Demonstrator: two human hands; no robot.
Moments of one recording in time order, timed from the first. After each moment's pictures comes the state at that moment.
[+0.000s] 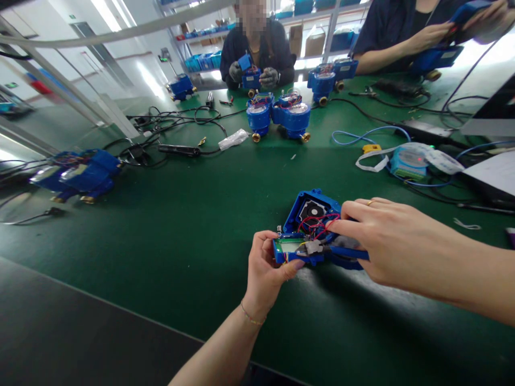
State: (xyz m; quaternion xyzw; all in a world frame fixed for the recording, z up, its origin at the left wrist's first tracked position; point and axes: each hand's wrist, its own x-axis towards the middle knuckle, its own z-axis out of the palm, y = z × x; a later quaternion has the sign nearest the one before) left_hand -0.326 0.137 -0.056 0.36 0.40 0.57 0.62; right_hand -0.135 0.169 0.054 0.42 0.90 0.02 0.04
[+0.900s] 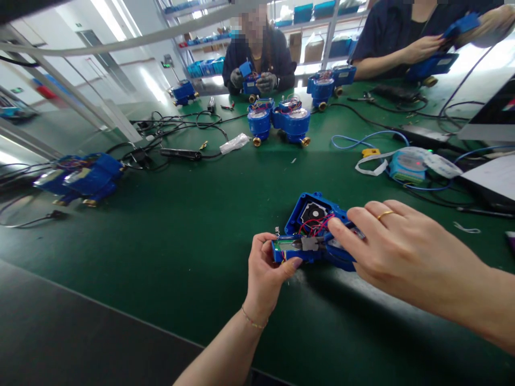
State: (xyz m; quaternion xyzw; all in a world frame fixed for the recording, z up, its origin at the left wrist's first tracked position) left_hand -0.325 0.138 -0.053 0.34 0.43 0.56 0.62; right_hand -0.141 0.155 0.060 0.36 0.90 0.26 -0.01
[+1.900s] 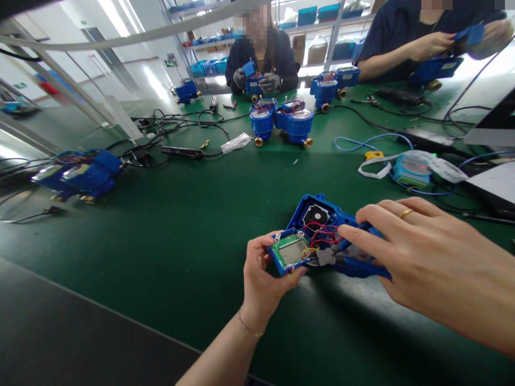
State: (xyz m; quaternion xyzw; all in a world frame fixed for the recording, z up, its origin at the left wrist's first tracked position) left_hand -0.330 0.135 -0.061 0.50 0.44 0.60 0.45; right_hand -0.130 0.155 0.063 0.38 0.91 0.17 -0.02
